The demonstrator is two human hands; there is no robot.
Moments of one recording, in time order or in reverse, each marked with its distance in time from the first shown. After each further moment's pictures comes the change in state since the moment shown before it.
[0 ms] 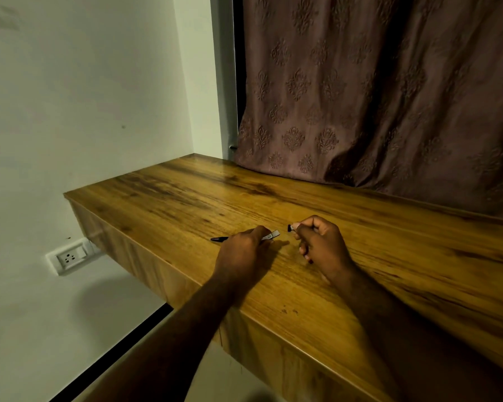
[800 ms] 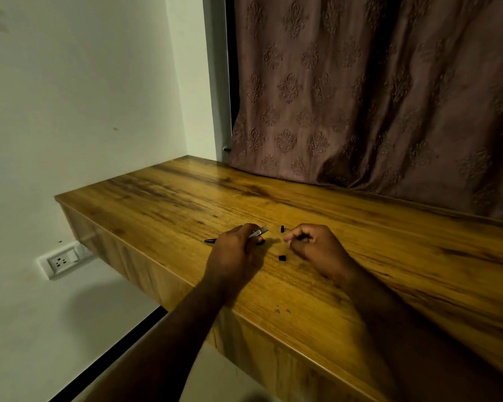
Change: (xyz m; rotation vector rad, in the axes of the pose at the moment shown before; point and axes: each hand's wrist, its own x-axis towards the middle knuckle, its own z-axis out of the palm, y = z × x) left_hand 0.001 -0.005 0.001 -0.243 0.058 -0.052; right_hand -0.001 -0.001 -0.020 -0.308 -0.212 -0.038
